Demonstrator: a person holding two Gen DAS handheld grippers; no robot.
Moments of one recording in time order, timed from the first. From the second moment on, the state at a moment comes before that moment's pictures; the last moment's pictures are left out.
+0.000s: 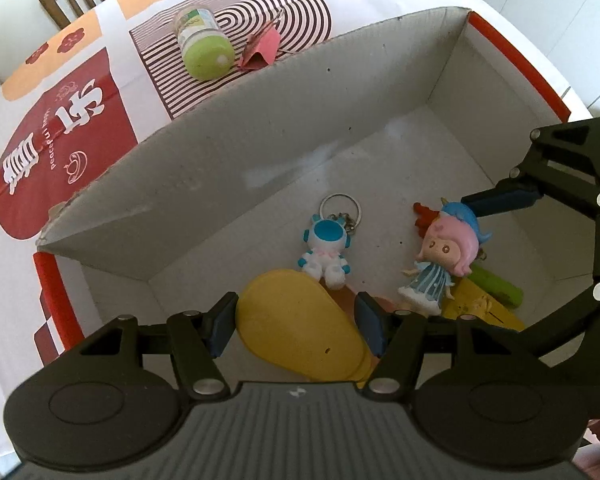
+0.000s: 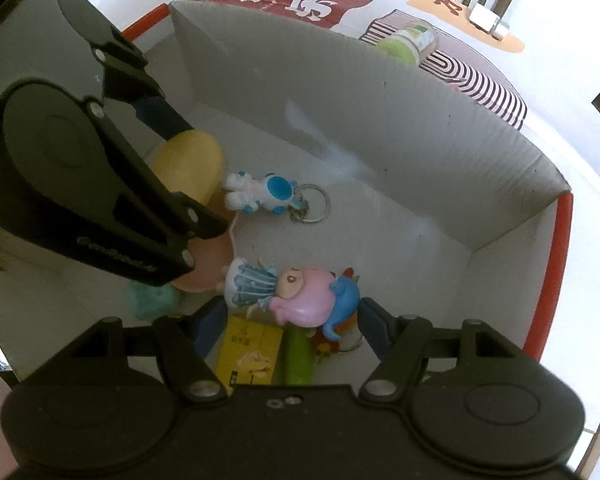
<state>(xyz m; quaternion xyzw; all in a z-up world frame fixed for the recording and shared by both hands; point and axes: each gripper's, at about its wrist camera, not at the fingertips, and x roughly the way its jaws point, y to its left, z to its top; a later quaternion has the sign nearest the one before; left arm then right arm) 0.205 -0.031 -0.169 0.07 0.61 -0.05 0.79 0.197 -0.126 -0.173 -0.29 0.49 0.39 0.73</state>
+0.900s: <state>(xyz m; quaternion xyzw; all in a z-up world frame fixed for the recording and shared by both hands) 0.197 -0.029 -0.158 0.04 0.61 -0.05 0.79 0.201 -0.142 -0.144 -0.23 0.48 0.41 0.74</state>
